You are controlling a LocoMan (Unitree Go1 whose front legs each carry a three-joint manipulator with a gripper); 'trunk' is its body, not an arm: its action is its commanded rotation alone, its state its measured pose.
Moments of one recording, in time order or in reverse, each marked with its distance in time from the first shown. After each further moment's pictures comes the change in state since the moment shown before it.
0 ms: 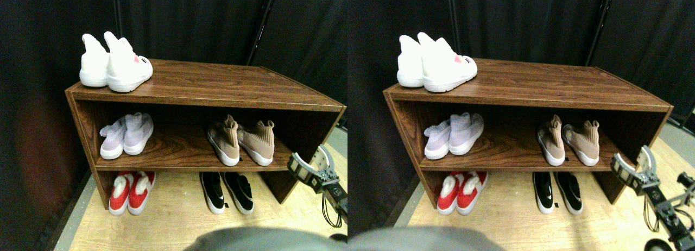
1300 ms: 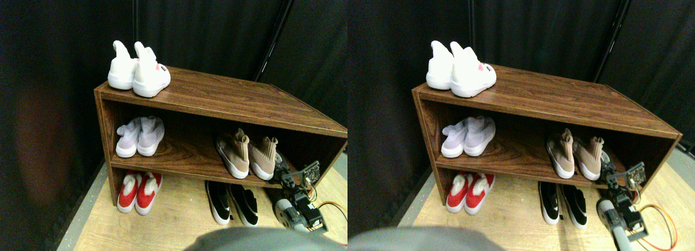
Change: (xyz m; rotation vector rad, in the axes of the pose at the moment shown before) right arm 0.084 -0.053 -0.037 0.118 -0.134 -0.186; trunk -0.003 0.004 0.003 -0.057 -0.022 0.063
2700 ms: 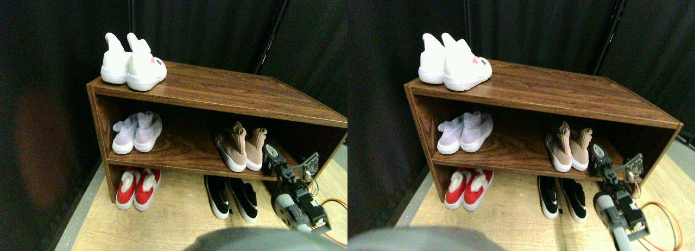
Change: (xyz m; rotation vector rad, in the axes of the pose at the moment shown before) right arm -0.016 0.010 -0.011 -0.005 0.120 -0.002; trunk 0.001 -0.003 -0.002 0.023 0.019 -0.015
